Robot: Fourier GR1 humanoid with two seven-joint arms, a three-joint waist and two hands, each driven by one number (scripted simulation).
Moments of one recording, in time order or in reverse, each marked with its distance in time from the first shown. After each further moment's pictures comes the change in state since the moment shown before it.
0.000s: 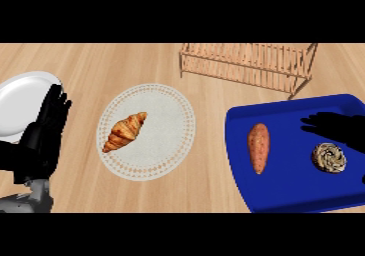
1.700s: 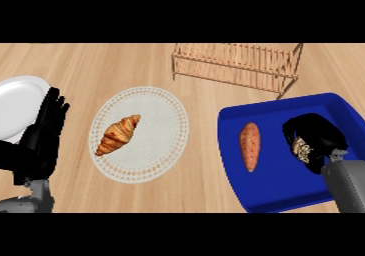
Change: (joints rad) left arm 0.013 -0.078 0.091 0.026 -0.072 -0.081 -0.001; right arm -0.052 0.440 -0.142 0.136 0.264 -0.098 0.469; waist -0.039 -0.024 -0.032
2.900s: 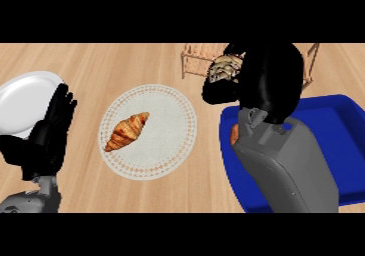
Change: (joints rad) left arm -0.031 -0.019 -0.028 -0.003 -0.022 0.003 0.024; right arm -0.514 0.353 0.216 -0.457 -0.085 -0.212 1.386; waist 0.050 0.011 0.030
